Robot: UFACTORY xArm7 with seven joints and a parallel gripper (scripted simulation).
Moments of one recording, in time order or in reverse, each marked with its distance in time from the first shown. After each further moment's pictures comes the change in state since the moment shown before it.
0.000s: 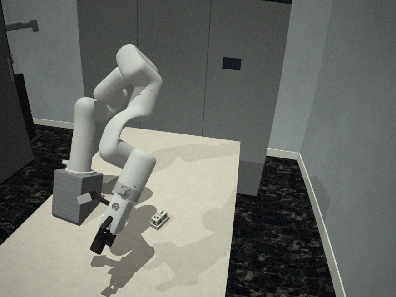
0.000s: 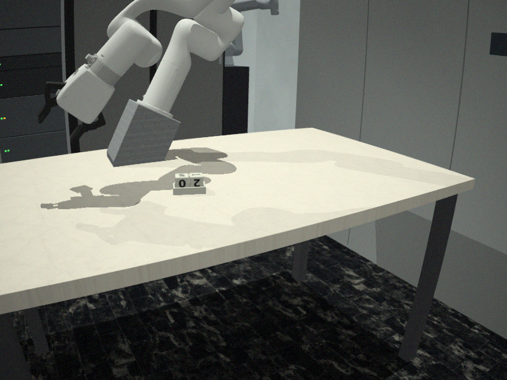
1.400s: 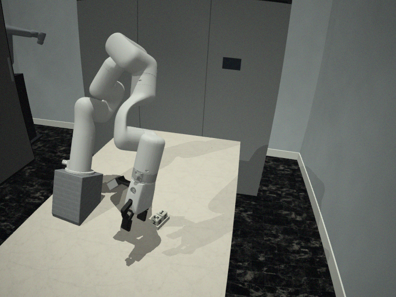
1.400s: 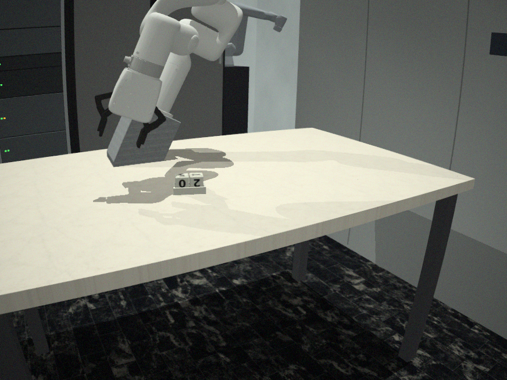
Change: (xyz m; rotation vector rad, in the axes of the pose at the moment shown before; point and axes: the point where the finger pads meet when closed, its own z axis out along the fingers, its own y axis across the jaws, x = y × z) arm -0.036 0.121 -0.075 -0.364 -0.111 0.254
